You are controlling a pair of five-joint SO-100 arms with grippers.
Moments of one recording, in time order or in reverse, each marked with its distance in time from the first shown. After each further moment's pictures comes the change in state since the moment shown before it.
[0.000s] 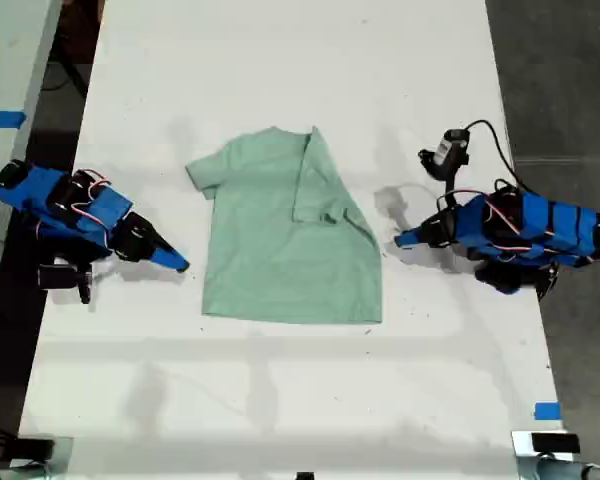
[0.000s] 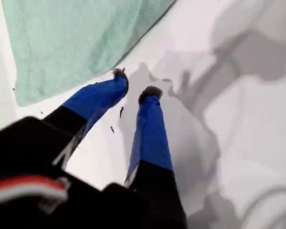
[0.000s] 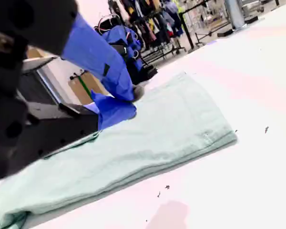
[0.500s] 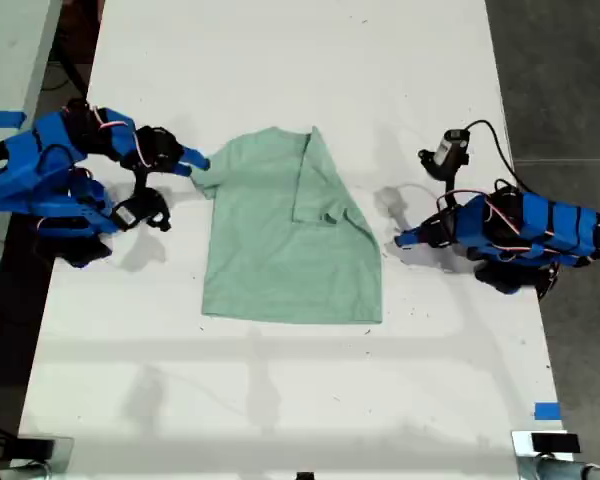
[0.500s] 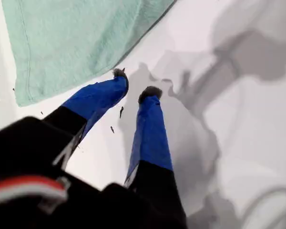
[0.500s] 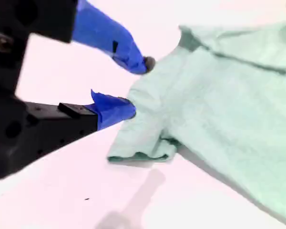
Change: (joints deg) arm 0 -48.9 -55.7 -48.7 11.5 -16.7; arm 1 0.0 0.0 0.0 0.0 0.0
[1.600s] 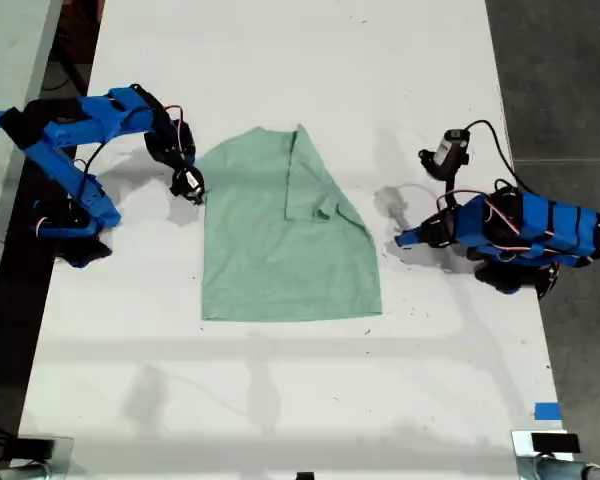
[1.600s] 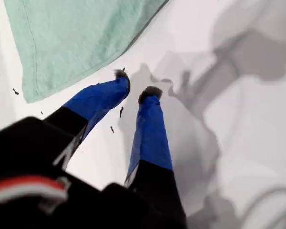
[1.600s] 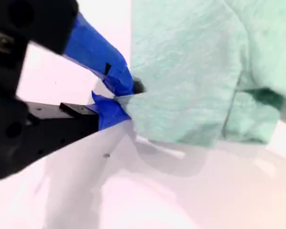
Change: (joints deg) arm 0 -21.0 -46.6 -8.0 -11.0 10.2; arm 1 0.0 0.0 0.0 0.0 0.0
